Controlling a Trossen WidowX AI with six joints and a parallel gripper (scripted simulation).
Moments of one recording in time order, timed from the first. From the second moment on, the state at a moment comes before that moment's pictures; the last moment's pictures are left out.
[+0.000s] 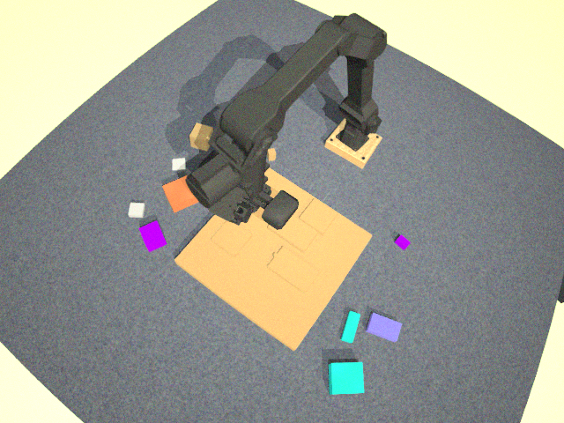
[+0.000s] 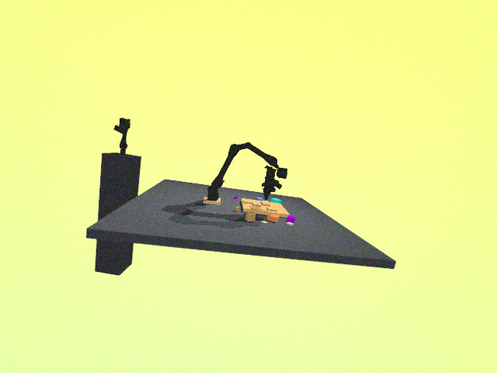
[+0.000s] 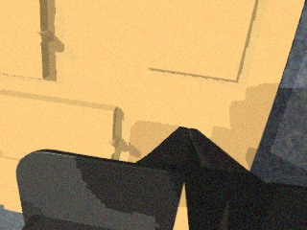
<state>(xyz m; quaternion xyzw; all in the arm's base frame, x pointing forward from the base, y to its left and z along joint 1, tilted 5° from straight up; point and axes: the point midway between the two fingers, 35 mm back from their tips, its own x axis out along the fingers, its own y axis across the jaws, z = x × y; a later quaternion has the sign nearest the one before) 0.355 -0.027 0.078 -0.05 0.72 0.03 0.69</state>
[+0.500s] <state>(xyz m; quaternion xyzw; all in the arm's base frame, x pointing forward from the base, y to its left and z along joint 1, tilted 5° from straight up) 0.359 -0.027 0.071 -0.05 0.72 0.03 0.69</state>
